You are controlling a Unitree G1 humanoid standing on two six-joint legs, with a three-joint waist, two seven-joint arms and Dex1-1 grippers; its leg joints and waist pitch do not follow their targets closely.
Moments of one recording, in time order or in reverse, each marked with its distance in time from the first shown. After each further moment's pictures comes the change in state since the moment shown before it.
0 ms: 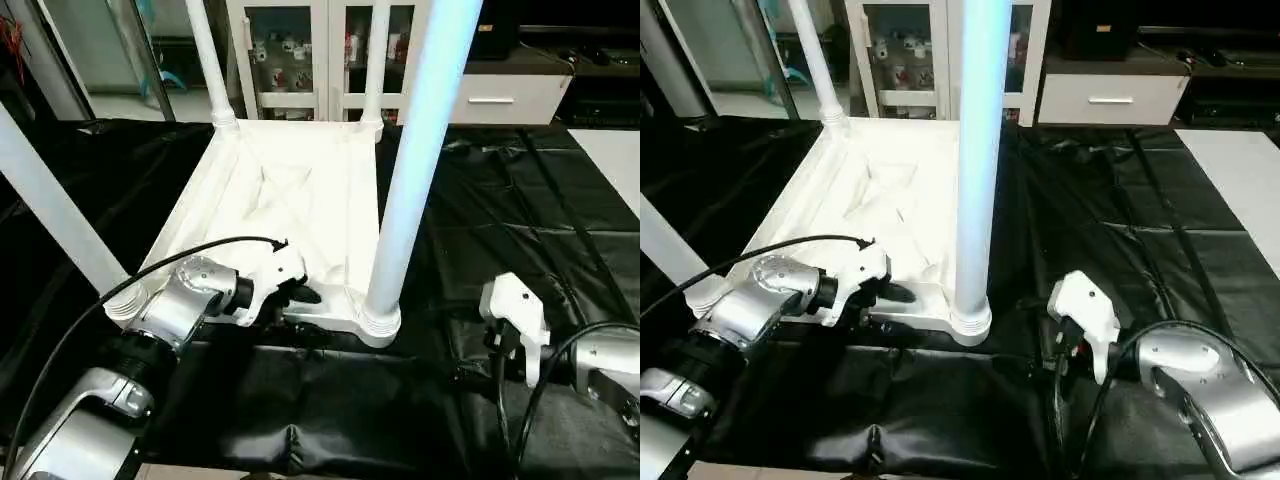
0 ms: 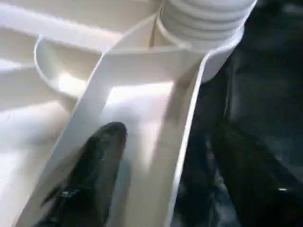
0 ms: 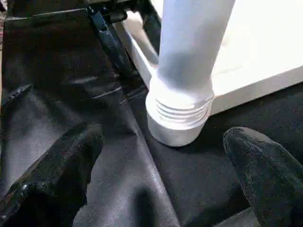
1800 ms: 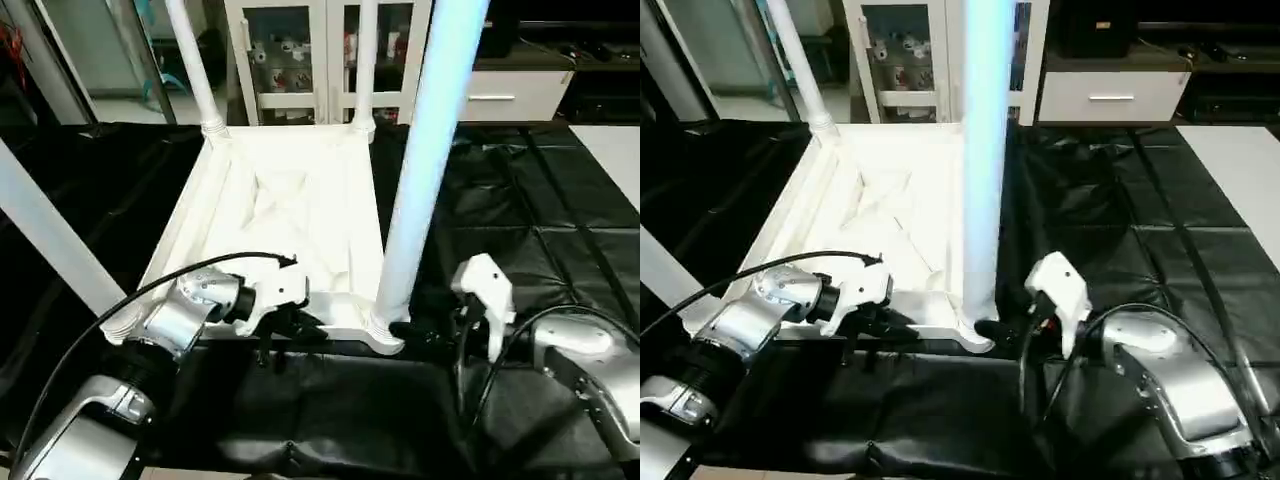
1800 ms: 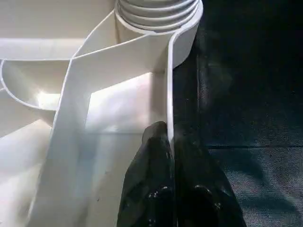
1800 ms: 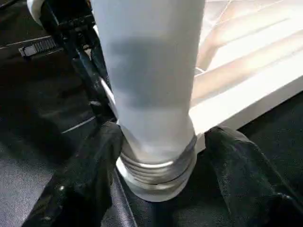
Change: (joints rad) left arm 0.053 -0.015 0.012 -0.016 0.047 -0.181 -0.087; right arm -0.118 0.136 0.070 0.149 -0.032 -0.003 -0.062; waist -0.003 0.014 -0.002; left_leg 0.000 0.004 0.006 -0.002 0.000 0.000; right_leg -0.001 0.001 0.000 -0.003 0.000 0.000
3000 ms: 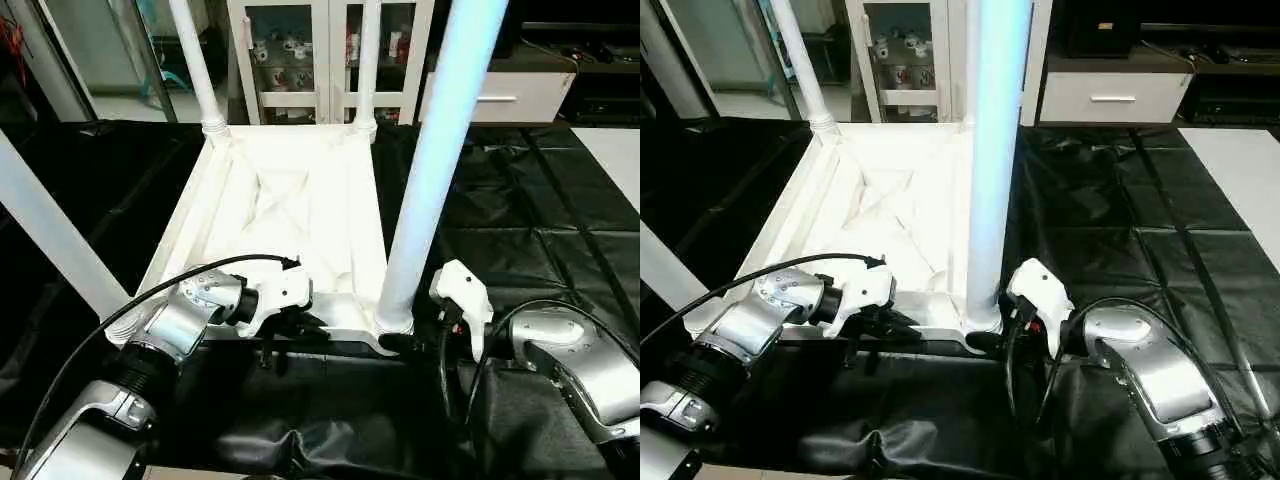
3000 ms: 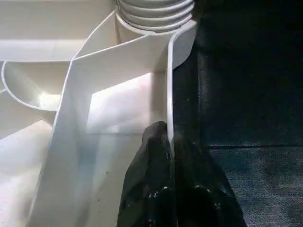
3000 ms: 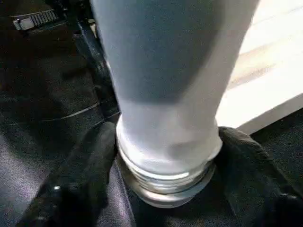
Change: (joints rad) left arm 0.013 -0.004 0.006 -0.036 0.020 0.021 0.010; right arm -0.073 0.022 0.082 0.106 -0.075 -0.020 0.045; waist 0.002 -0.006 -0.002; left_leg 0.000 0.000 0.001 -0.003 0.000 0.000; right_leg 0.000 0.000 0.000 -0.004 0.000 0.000
